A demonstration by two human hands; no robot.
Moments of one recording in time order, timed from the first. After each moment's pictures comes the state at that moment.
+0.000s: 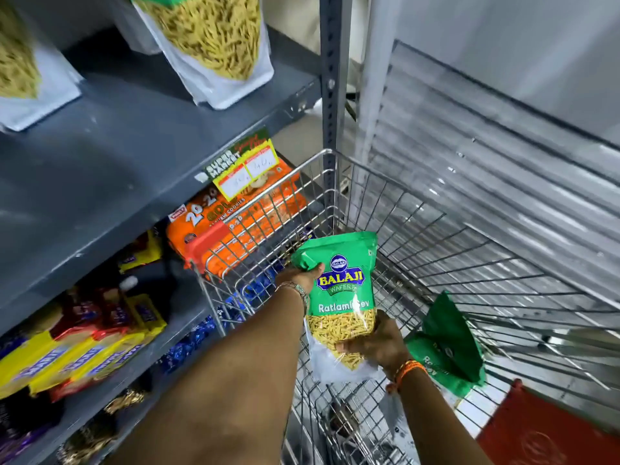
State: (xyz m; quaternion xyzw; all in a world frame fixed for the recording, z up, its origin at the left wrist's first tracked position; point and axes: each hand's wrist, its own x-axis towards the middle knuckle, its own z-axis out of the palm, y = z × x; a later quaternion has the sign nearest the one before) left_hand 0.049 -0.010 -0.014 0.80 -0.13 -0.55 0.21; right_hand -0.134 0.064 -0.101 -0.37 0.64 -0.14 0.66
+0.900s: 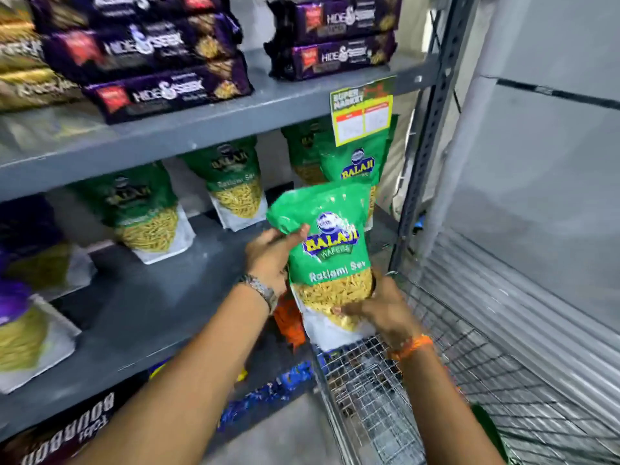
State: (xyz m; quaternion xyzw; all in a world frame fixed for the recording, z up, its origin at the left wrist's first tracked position) left_hand 0.196 0.055 0.317 0.56 -0.17 -0.45 0.67; right_hand 0.012 0.003 0.221 -0.59 0.41 -0.30 0.63
